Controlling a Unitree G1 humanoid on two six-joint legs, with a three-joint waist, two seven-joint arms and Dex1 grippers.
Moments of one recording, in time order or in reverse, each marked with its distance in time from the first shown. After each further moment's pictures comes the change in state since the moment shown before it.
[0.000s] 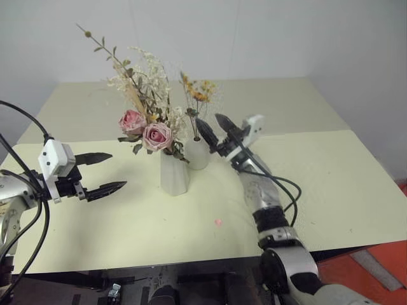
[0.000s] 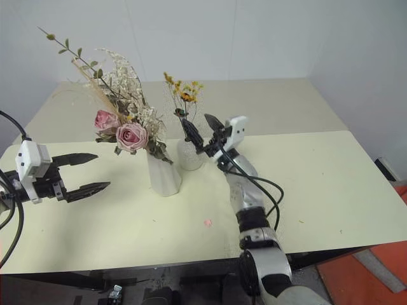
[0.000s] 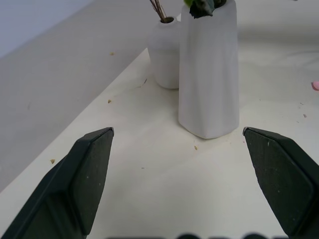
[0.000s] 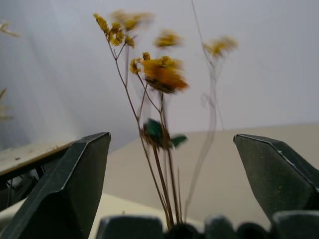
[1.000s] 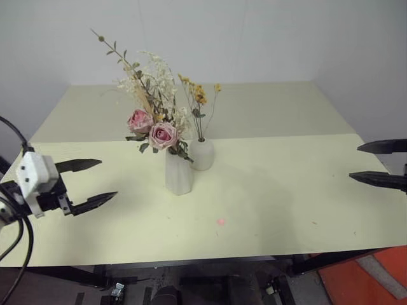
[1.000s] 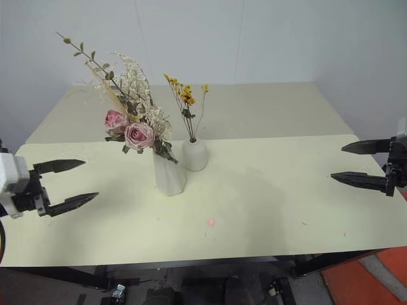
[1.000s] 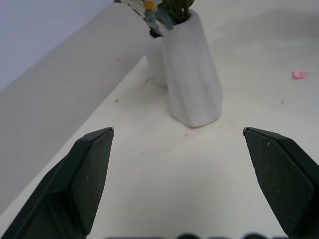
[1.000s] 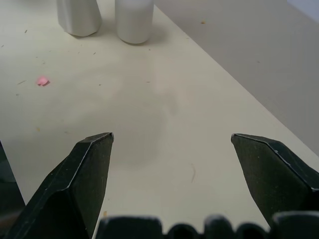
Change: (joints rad) left arm 0.220 0.031 0.187 -0.152 -0.043 -0.035 -0.003; right arm 0.366 -1.248 -0.235 -0.097 0.122 0.290 0.902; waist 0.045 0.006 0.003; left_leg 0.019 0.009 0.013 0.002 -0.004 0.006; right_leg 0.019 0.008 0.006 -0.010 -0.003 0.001
